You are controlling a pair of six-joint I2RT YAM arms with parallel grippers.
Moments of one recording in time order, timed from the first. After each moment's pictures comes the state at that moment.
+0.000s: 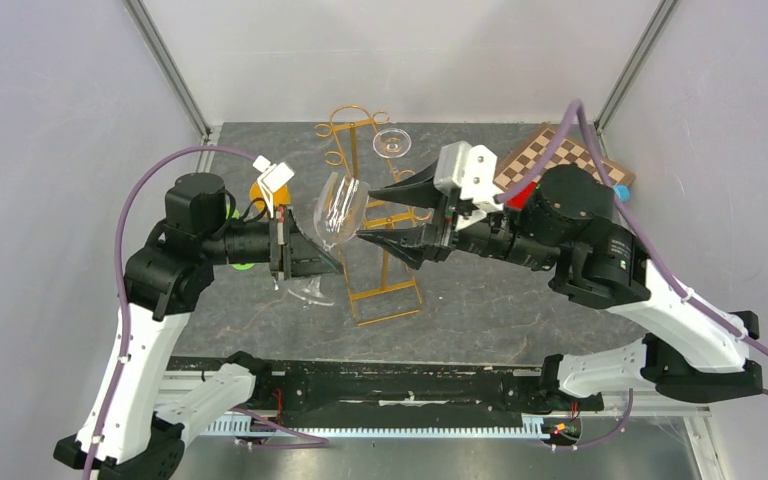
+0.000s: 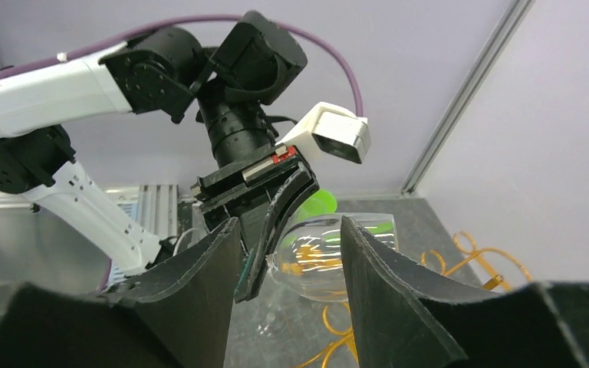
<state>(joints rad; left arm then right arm) -0.37 0.91 1.39 -0.89 0.95 -0.54 1.23 1.22 1.78 -0.39 -0.09 -0.22</state>
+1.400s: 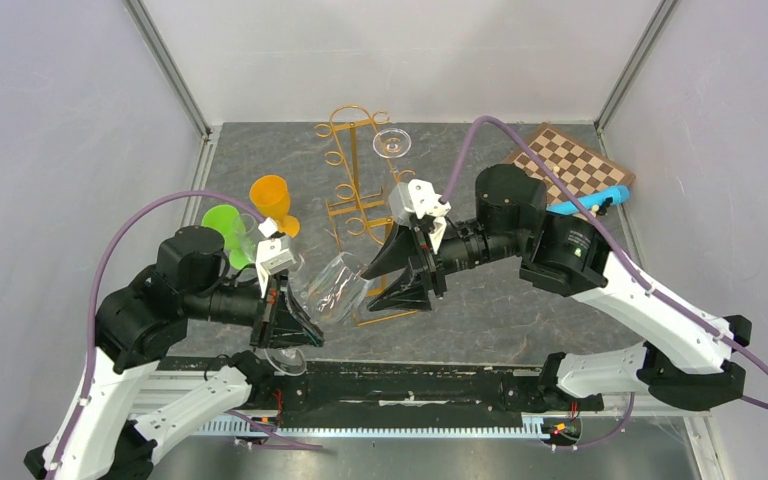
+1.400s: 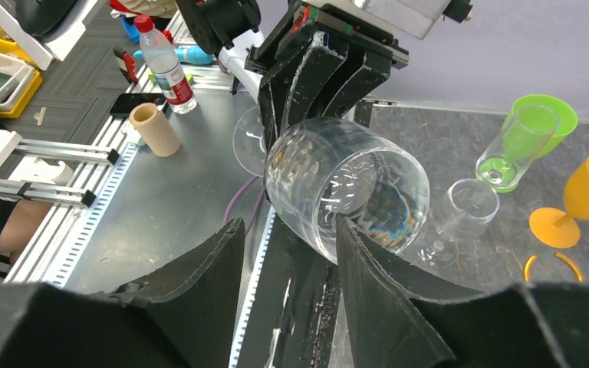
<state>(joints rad) -0.64 0.74 1.34 -1.20 0.85 -0.14 1.08 1.24 1.64 -0.56 -0.70 -0.03</state>
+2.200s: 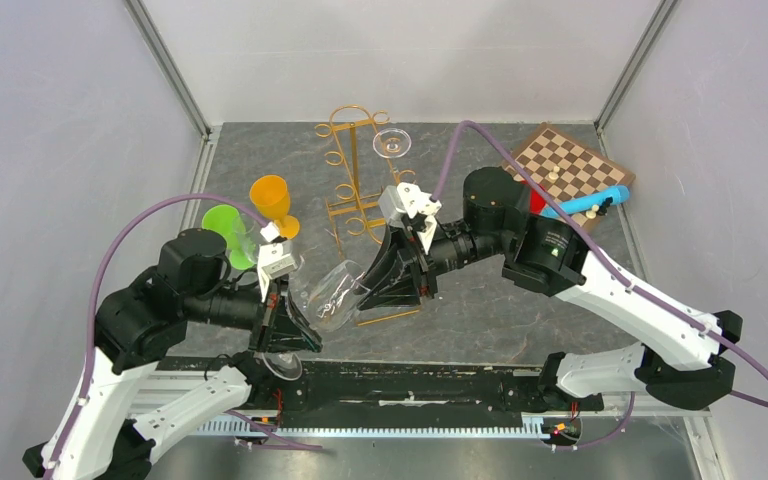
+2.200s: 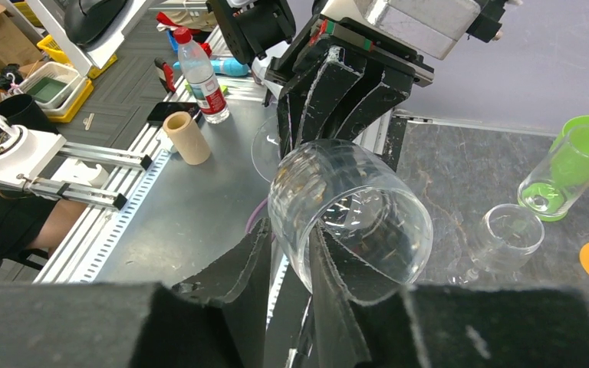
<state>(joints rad) -0.65 0.73 1.34 -1.22 0.84 -0.14 1.07 1.25 1.54 -0.40 -0.81 0.04</state>
